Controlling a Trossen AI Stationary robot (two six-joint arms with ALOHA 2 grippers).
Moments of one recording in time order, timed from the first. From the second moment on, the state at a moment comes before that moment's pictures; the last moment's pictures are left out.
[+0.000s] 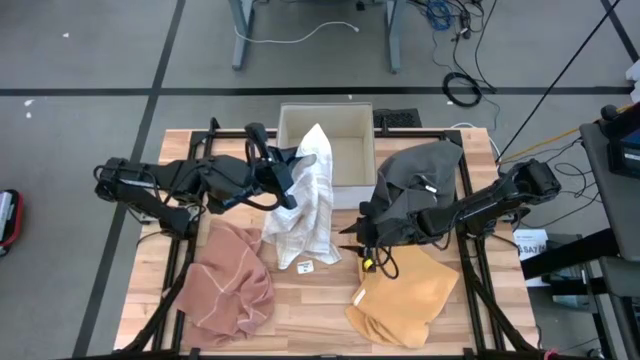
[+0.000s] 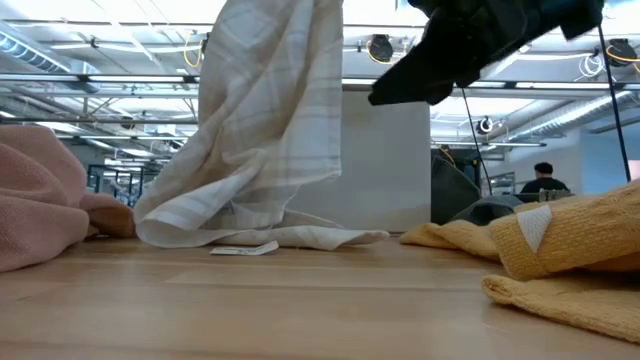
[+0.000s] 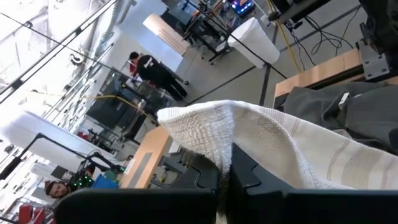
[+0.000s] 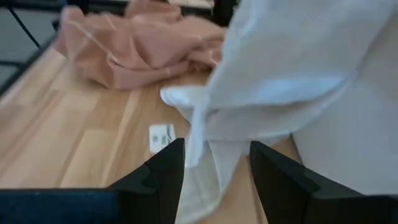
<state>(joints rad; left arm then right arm) -0.22 1.41 1.68 -0.44 -0.85 0.69 0.27 1.45 0.72 0.28 0.28 0.08</state>
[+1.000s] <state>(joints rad) -0.23 1.41 1.68 -0.51 -0.86 0.64 0.24 1.71 0.73 0.55 0.20 -0.04</state>
